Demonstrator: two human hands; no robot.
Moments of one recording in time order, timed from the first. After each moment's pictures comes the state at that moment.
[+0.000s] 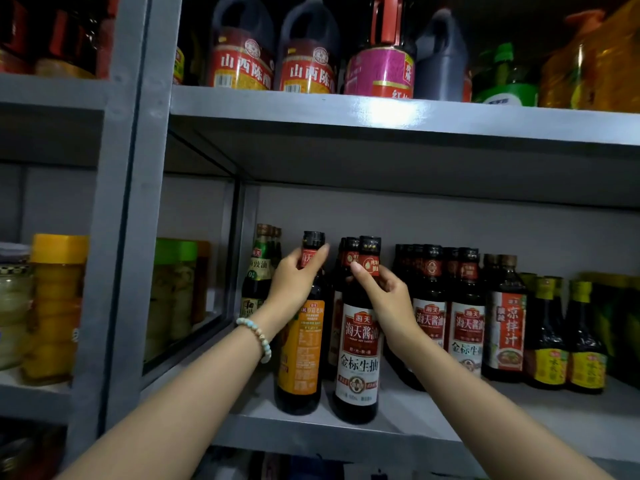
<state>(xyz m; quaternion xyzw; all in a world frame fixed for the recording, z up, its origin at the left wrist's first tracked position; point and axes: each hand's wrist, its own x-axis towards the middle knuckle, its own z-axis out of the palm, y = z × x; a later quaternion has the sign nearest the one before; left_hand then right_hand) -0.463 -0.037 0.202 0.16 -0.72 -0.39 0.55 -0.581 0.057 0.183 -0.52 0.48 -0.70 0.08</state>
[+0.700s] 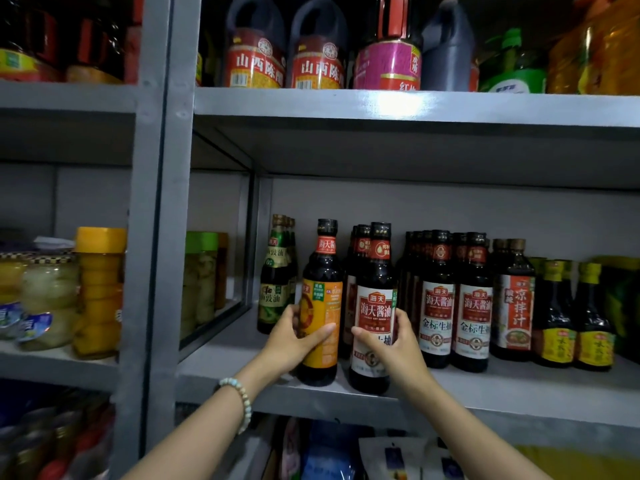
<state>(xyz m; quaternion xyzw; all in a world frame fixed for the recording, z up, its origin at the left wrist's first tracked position) -0.425 -0.038 0.105 0.24 -0.75 -0.47 0.40 -0.575 0.074 0.096 -0.49 0.55 -0.67 0.12</state>
